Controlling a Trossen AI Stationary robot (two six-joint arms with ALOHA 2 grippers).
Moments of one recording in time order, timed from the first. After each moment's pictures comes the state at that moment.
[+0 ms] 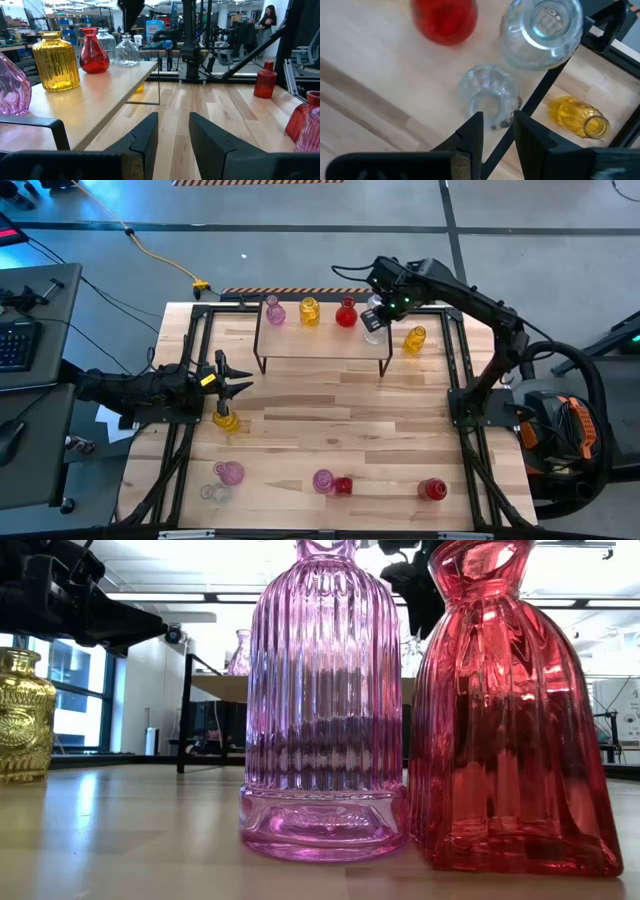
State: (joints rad) left arm -0.07 0.03 0.03 0.00 -0.25 0.04; right arm -0.51 1.68 1.85 -1.43 0.05 0.49
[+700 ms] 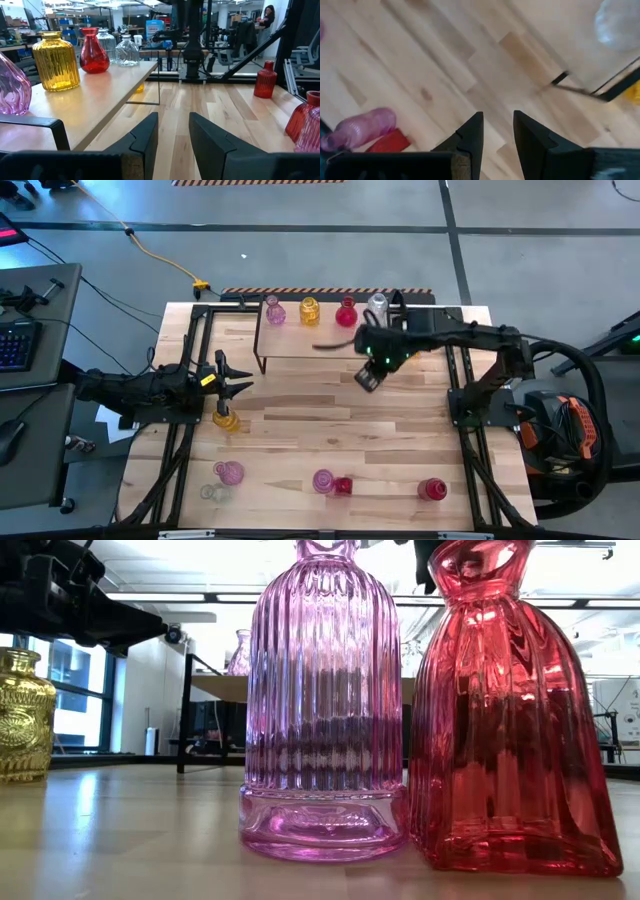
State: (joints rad) left arm -0.07 0.03 0.03 0.00 -0.25 0.04; right arm -0.04 1.64 1.82 -1.45 0.04 0.70
